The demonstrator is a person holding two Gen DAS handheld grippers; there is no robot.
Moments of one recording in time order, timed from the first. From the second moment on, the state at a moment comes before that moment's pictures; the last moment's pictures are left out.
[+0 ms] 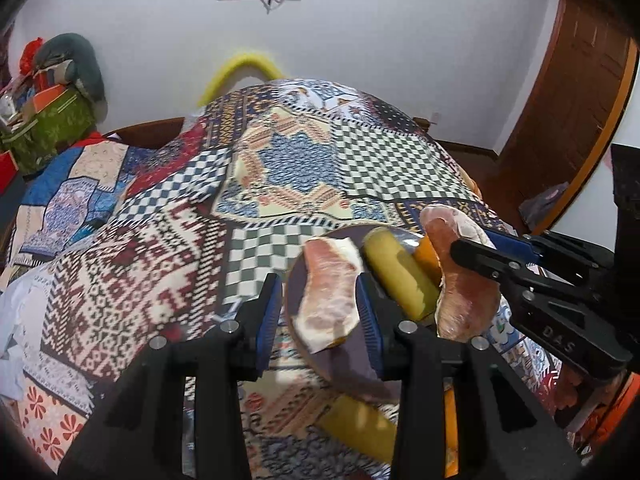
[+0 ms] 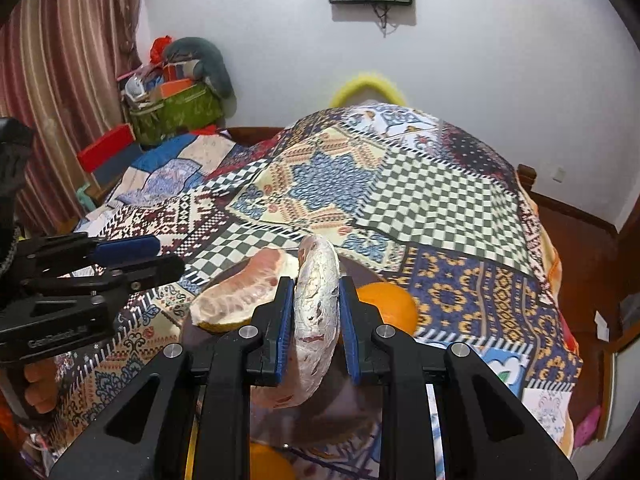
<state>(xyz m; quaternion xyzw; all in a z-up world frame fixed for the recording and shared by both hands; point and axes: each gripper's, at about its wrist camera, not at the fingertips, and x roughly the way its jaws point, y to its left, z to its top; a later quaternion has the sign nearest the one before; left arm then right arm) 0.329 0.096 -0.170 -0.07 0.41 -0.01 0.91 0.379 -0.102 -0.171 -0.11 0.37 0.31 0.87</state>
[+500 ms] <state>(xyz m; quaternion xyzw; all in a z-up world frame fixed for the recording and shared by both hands) 0.313 0.133 -0.182 -0.10 0.40 0.00 0.91 0.391 -0.055 -0.199 -0.14 0.42 0.31 0.84</state>
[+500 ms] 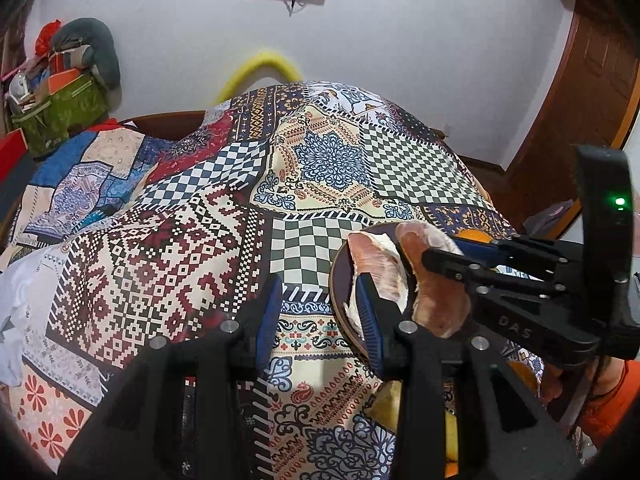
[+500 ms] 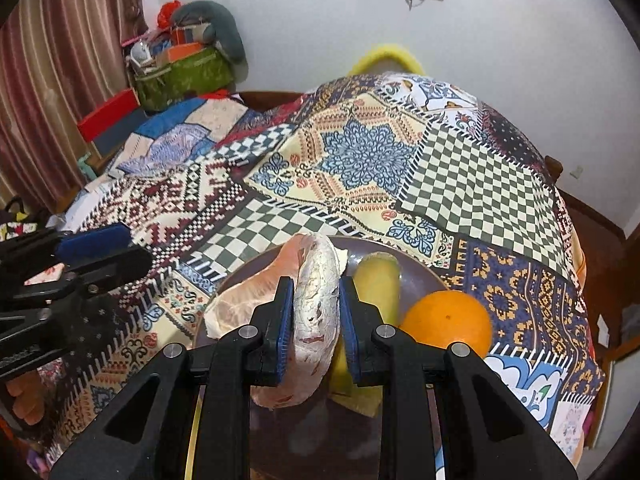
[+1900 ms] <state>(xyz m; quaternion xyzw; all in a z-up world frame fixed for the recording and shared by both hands) 0.215 0.063 -0.123 -0.06 0.39 -0.05 0.92 0.272 -0.128 -0.132 -0.11 0.37 0.31 0.87</state>
